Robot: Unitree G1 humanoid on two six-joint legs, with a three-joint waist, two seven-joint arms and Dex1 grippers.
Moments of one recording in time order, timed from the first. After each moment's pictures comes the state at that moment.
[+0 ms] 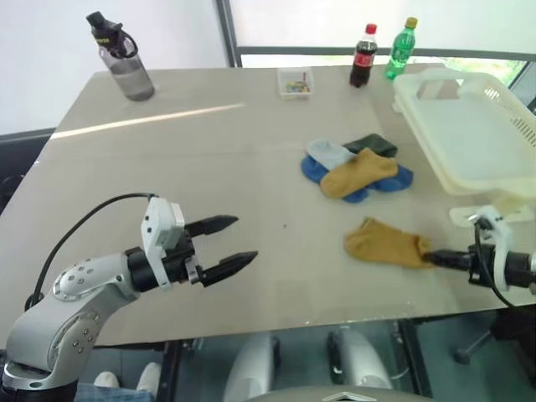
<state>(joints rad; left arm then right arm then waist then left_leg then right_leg) 0.11 0.78 0.30 -0.58 -0.81 0.60 -0.89 -0.08 -0.94 -0.34 -0.17 0.86 1.14 0.71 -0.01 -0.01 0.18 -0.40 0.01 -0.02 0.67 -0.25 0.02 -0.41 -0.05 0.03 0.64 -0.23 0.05</state>
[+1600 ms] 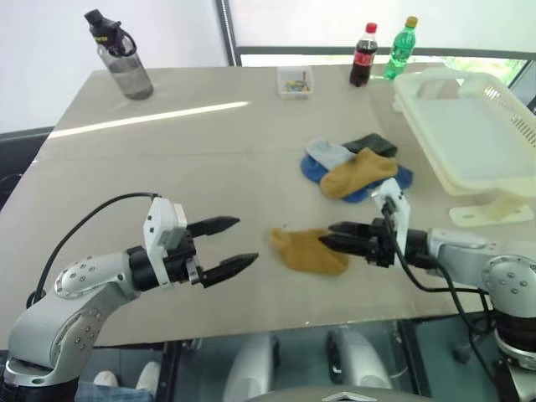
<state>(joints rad) 0.10 0.78 0.29 -0.56 -0.79 0.60 -0.91 -0.30 -0.60 -0.05 -0.53 1.13 1.16 0.36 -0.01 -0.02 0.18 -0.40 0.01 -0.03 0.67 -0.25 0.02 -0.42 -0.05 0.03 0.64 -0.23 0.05</state>
